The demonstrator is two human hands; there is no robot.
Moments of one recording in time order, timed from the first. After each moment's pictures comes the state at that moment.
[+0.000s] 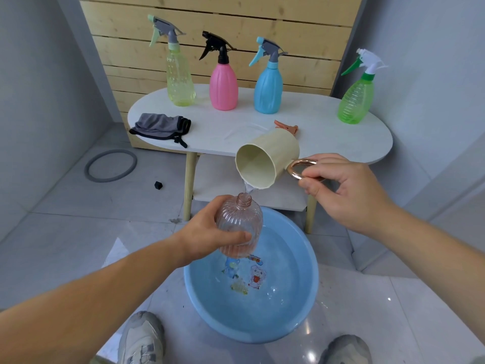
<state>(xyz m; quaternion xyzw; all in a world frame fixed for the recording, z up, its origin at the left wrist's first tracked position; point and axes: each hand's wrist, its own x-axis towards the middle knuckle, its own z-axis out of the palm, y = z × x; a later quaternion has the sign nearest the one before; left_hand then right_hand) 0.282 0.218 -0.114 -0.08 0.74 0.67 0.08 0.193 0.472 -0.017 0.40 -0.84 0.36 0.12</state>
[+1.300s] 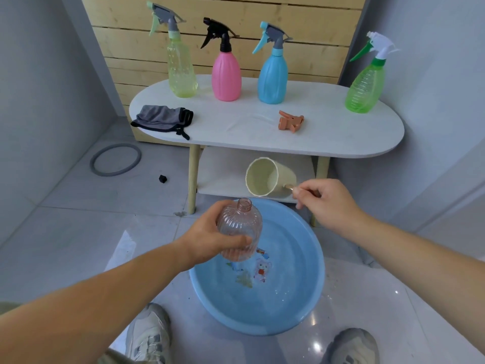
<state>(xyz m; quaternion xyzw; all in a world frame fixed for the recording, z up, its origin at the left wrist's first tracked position) 0.289 0.217 -0.138 -0.11 0.76 0.63 0.09 0.185 0.458 -0.079 0.19 -0.87 0.45 -0.08</state>
